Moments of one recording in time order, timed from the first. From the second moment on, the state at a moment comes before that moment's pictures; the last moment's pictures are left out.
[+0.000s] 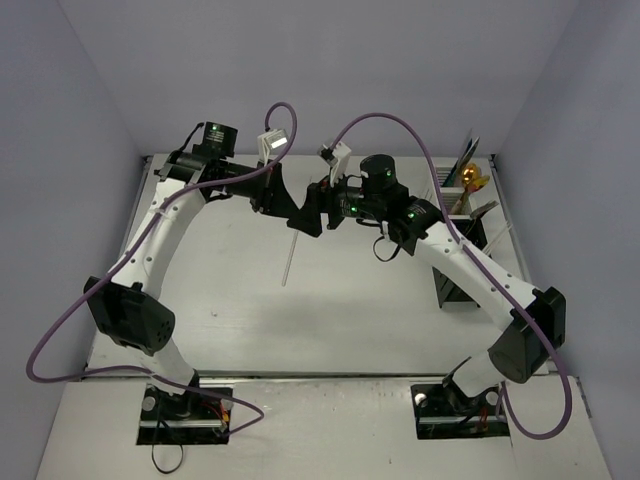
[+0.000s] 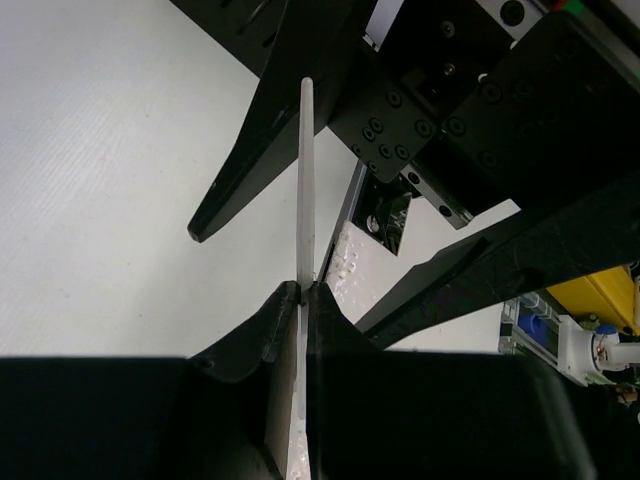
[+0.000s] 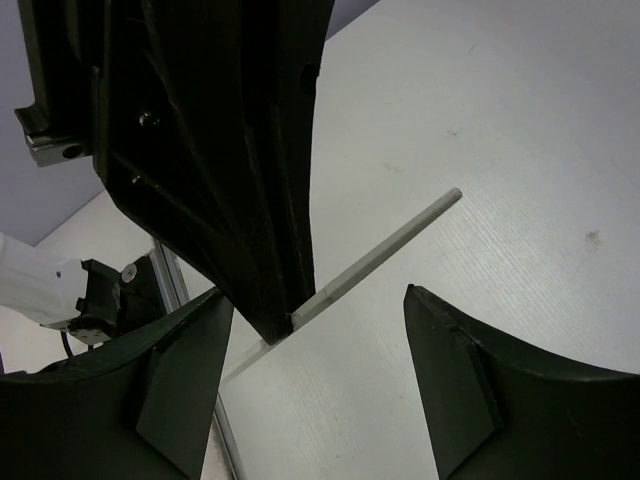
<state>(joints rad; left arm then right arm) -0.32 1.67 1.84 -1.01 1.09 0.02 0.65 1.50 1.38 -0.19 -0.52 0.24</state>
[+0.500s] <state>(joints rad) -0.32 1.66 1.81 -0.94 1.09 -0.01 0.65 1.50 1.40 -0.18 -0.55 0.27</state>
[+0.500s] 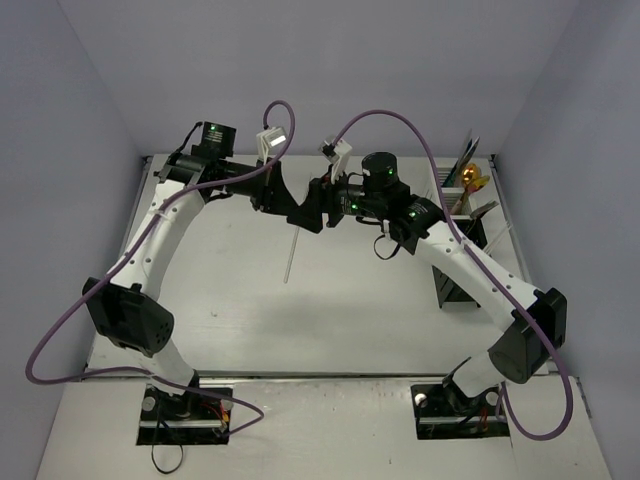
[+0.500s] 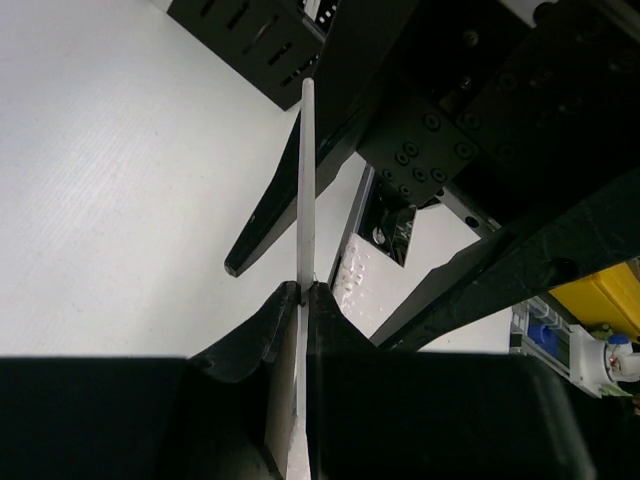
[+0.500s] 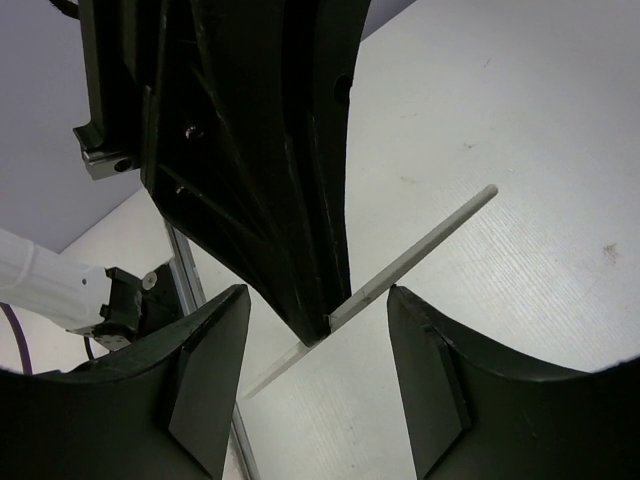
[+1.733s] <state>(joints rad) -0.14 1.42 1.58 -0.71 0.34 -0.04 -0.02 0.84 0.96 -0.15 -0.07 0.27</state>
